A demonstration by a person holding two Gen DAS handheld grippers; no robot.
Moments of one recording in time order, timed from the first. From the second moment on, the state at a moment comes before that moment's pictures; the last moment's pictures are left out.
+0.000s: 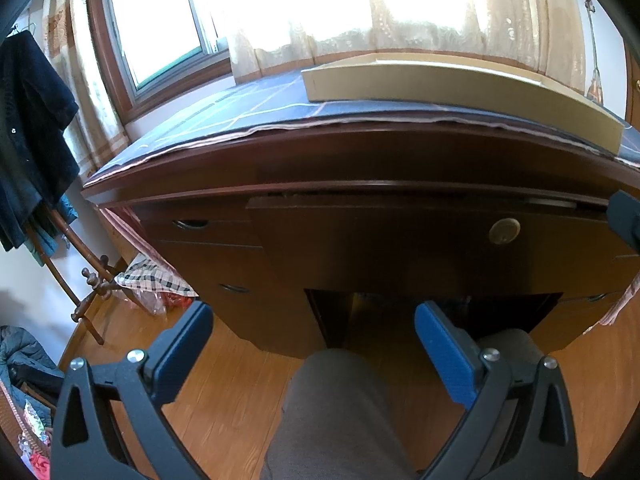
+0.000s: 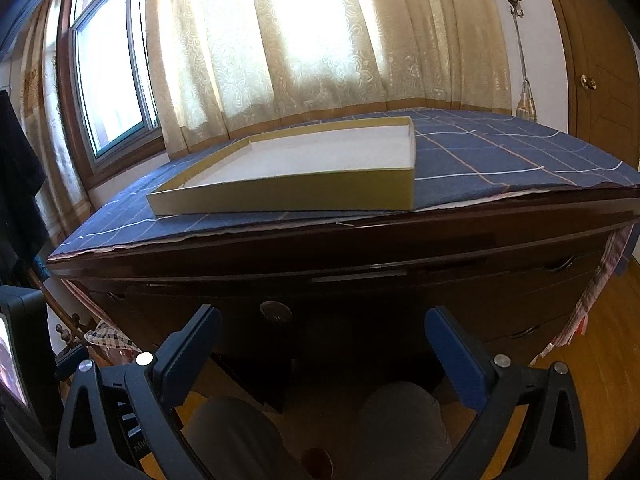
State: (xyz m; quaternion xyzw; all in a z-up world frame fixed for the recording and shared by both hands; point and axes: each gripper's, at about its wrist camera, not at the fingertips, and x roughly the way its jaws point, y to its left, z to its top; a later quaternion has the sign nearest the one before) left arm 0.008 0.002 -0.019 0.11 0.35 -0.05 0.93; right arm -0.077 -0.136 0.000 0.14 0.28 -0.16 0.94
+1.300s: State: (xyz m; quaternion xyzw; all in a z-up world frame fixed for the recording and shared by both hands) left arm 0.041 -0.011 -0.023 0.11 0.28 -0.06 0.95; right arm -0.038 -0.176 -0.033 0.12 0.31 -0.17 0.93
